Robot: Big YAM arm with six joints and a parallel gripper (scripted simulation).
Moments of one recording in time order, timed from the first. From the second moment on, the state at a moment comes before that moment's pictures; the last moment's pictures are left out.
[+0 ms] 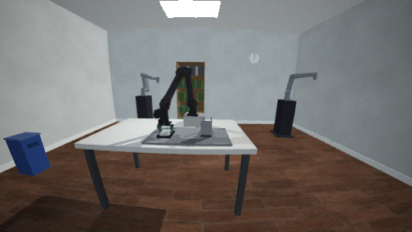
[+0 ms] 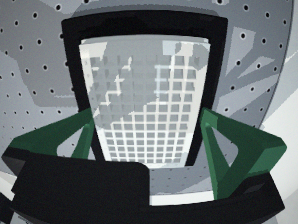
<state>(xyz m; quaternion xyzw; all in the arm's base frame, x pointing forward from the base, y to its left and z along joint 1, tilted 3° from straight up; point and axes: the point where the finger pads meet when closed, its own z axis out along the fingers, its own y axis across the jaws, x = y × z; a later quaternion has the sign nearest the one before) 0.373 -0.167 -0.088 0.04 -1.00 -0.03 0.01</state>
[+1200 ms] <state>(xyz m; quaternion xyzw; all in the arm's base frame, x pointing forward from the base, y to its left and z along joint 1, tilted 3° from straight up) 0.373 -0.165 -0.087 0.04 -1.00 -0.03 0.01</state>
